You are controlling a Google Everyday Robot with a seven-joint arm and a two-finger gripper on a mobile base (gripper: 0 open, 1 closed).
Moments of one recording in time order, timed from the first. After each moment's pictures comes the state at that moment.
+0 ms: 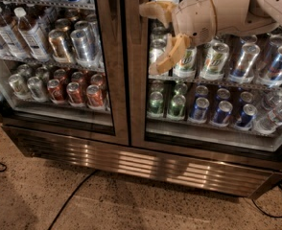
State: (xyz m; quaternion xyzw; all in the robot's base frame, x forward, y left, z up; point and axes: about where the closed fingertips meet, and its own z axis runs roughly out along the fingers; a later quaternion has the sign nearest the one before) arm 0.558 -0.009 1.000 -0.64 0.48 0.35 0.48
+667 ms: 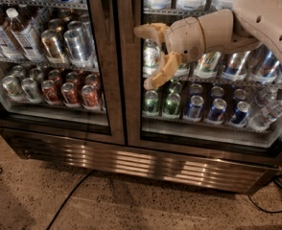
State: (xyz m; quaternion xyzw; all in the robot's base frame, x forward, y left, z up) arm 0.558 0.002 0.957 -0.63 0.50 0.39 0.45
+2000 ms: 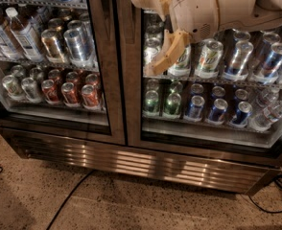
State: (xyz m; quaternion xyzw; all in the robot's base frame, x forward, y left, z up) arm 0.520 0.005 1.032 -0.66 0.45 0.33 0.50
